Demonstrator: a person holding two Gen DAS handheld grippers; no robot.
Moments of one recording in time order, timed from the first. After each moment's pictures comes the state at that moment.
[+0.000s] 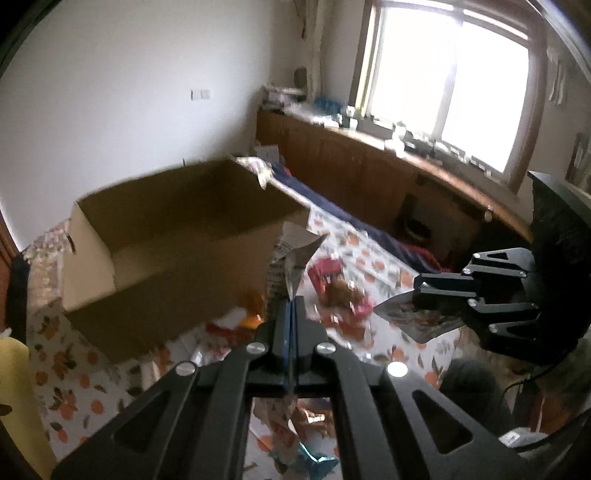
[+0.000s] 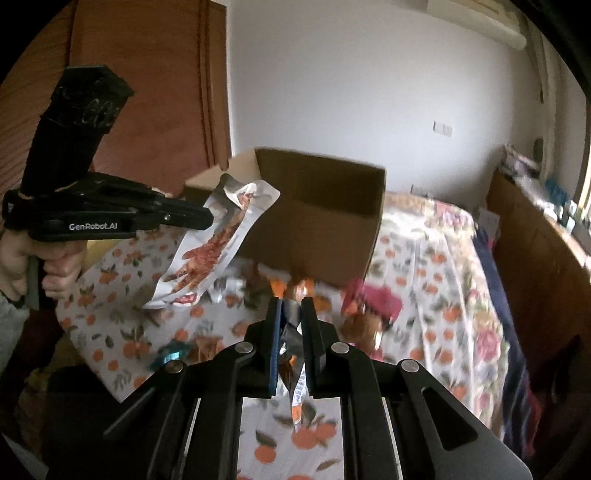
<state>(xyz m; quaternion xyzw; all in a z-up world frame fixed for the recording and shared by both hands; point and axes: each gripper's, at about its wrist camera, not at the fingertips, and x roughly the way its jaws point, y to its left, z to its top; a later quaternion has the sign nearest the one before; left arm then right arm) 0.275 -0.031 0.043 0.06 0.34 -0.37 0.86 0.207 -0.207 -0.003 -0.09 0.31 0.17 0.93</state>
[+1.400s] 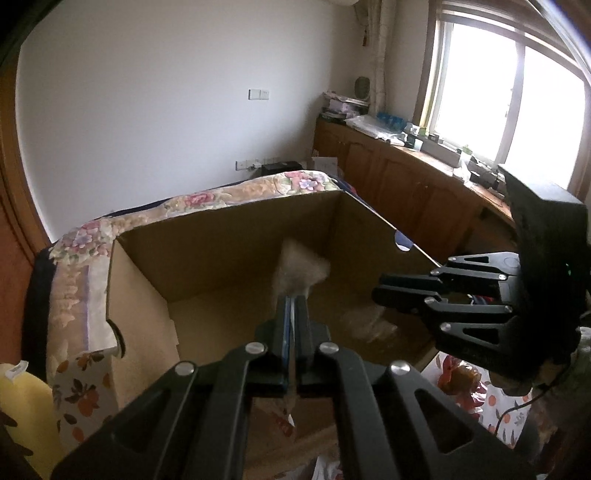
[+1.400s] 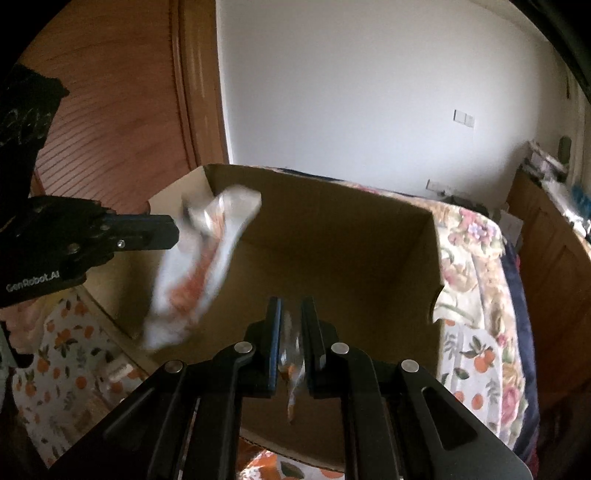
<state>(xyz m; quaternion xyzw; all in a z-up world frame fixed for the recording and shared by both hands) 0.457 -0.012 0.008 0.04 0.34 -0.28 0.90 0.444 -0.174 -0.037 -0.07 0.36 0.18 0.91</state>
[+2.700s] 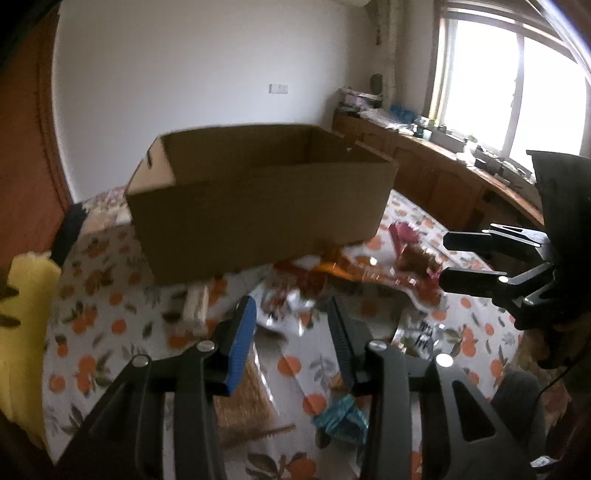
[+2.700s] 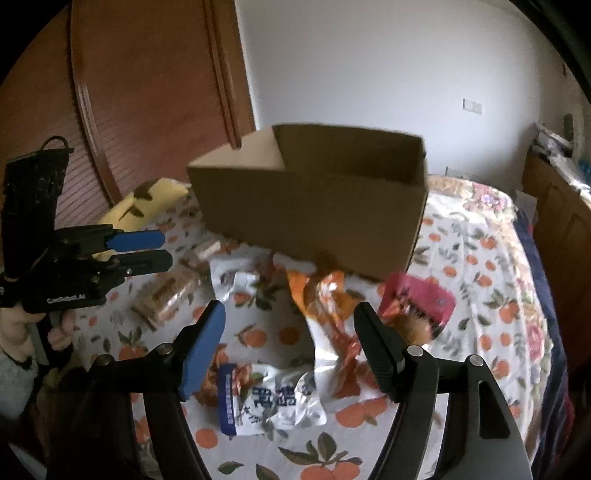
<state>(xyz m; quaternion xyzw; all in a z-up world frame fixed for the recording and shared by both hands) 0.242 0.011 -0.058 0.03 0.35 -0.22 0.91 0.253 -0.209 -0.074 -0.04 0.36 0.24 0.90</state>
